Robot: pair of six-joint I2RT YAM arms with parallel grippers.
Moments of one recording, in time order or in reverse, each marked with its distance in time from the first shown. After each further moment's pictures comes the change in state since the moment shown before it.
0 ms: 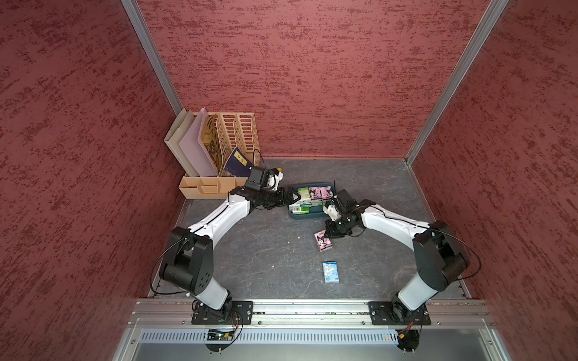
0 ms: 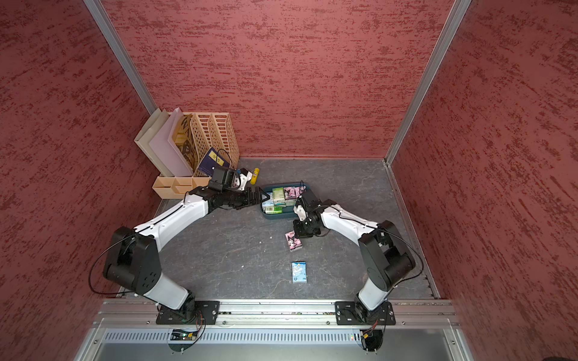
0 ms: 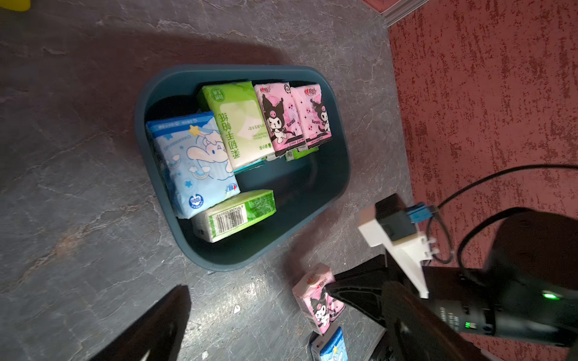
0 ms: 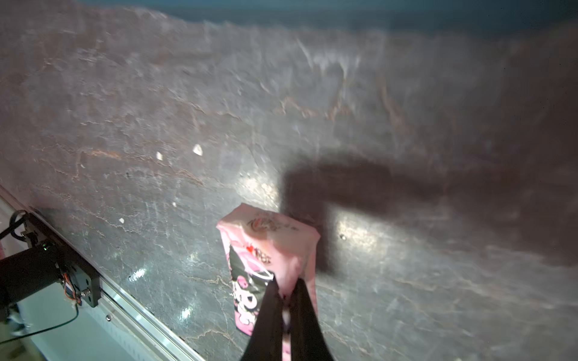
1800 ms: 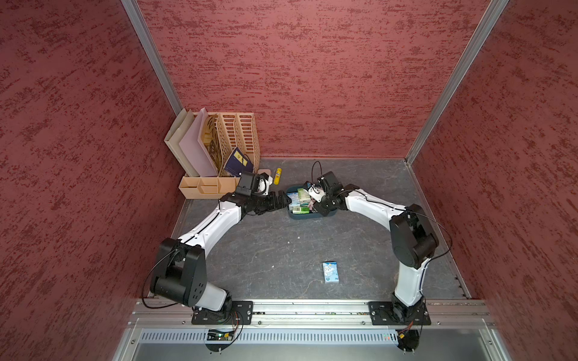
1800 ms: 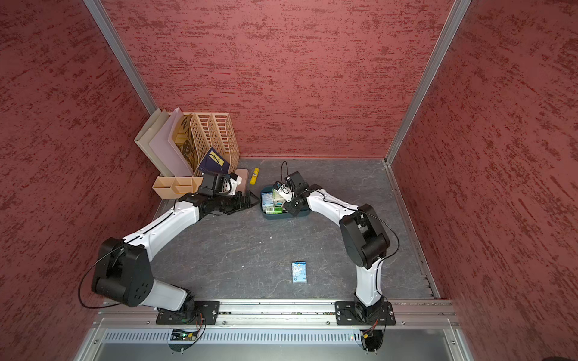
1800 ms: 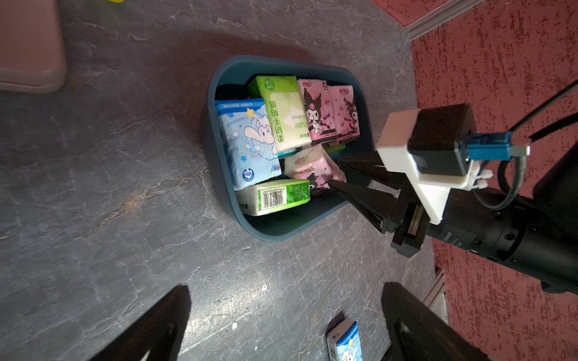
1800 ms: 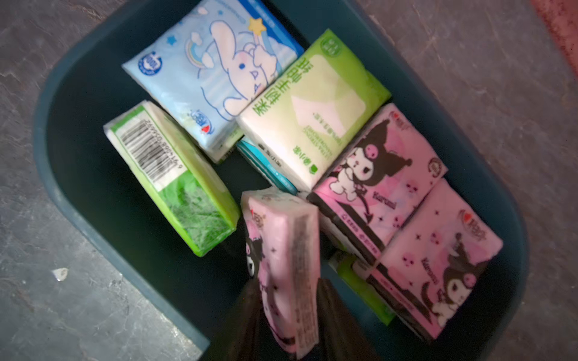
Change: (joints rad) left arm 0.070 -0.100 -0.109 -0.013 -0.024 0.004; right arm 0.007 0.254 0.279 0.183 0.286 -0.663
